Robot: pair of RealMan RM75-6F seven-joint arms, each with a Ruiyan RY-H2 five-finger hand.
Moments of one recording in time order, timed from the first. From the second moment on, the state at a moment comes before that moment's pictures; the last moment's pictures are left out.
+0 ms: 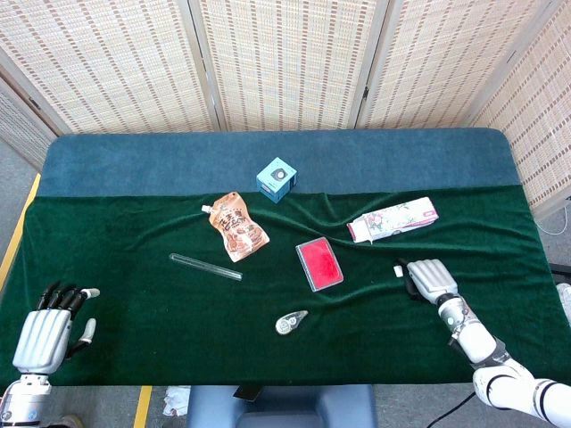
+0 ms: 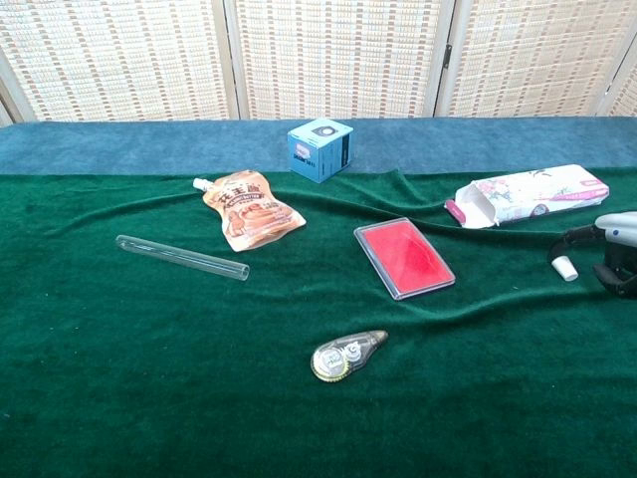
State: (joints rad) left arm -0.10 -1.20 -0.01 -1.70 1.52 1.50 0.20; right arm 0.53 -1.36 0.07 -1.37 -1.15 0.75 -0.17
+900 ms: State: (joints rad) left arm -0.09 -1.21 -0.01 -1.68 1.53 1.49 0.17; right arm 0.42 -1.27 0.00 -1.52 -1.23 0.95 -0.20
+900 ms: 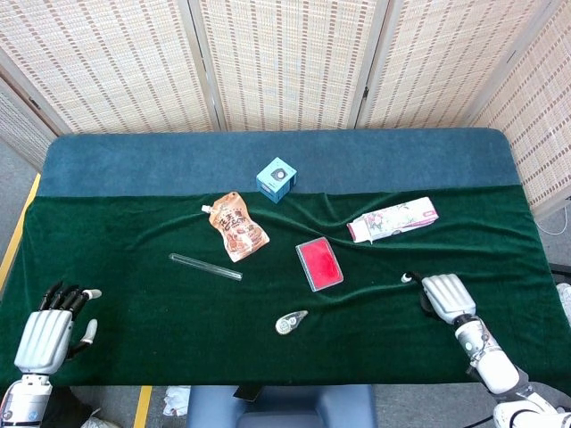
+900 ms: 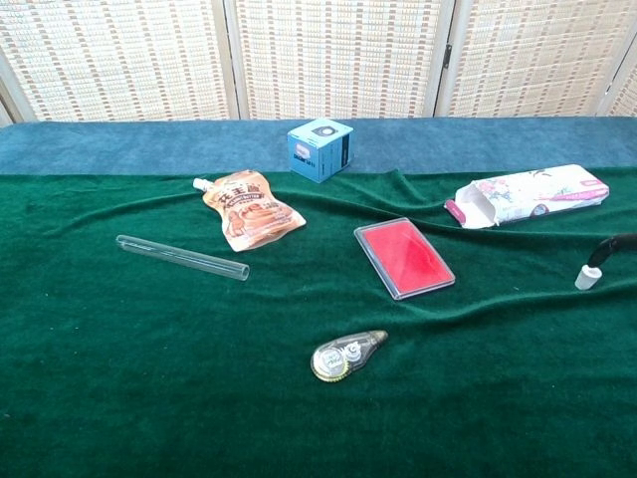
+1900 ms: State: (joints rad) left arm -0.09 -1.20 0.00 -1.70 1.53 1.48 0.20; right arm 0.45 -1.34 0.05 -1.38 -1.28 1.00 -0.23
